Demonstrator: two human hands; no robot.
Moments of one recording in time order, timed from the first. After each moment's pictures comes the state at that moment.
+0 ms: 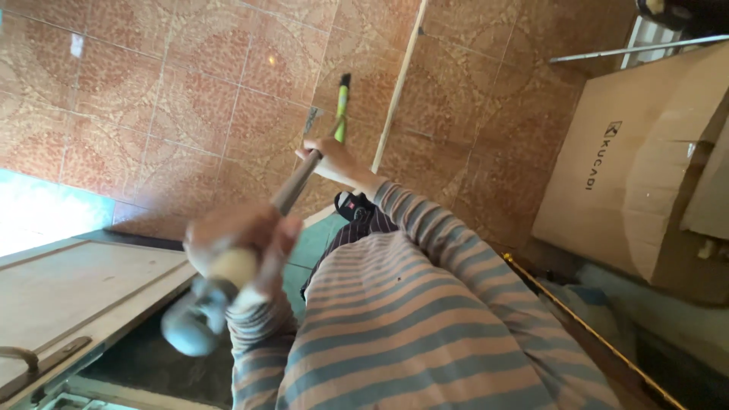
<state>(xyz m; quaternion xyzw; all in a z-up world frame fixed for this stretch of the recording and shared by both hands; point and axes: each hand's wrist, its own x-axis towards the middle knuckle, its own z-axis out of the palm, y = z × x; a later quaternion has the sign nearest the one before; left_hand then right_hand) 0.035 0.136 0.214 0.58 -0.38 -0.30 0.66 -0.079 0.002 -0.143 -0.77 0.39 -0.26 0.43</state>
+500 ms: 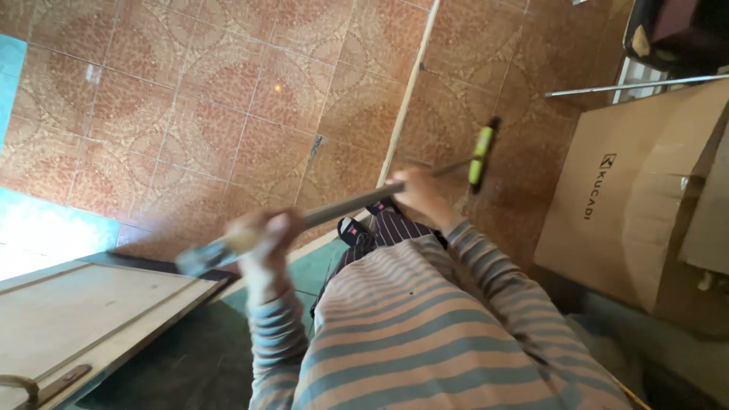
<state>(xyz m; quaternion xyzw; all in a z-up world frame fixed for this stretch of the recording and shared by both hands) 0.049 0.112 0.090 0.52 -0.31 -0.39 0.69 -0.241 -0.014 -0.126 -0.80 0.48 -0.13 0.35</state>
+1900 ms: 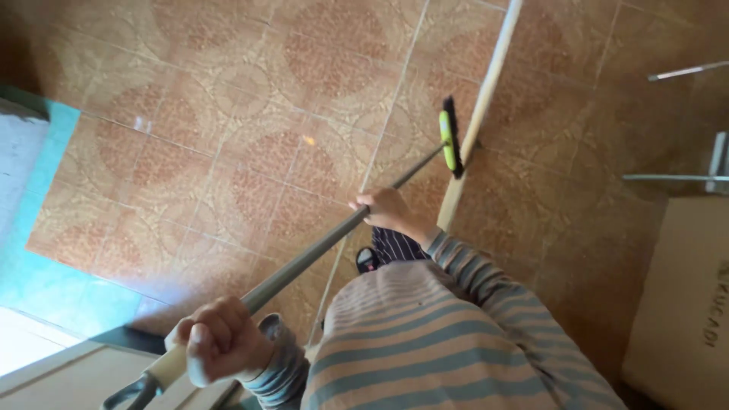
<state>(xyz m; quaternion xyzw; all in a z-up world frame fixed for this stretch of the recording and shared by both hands) 0.190 -0.044 -0.056 0.31 -0.27 -0.19 0.89 -0.006 -0.250 -0.288 -0.88 0.36 -0.13 0.27</state>
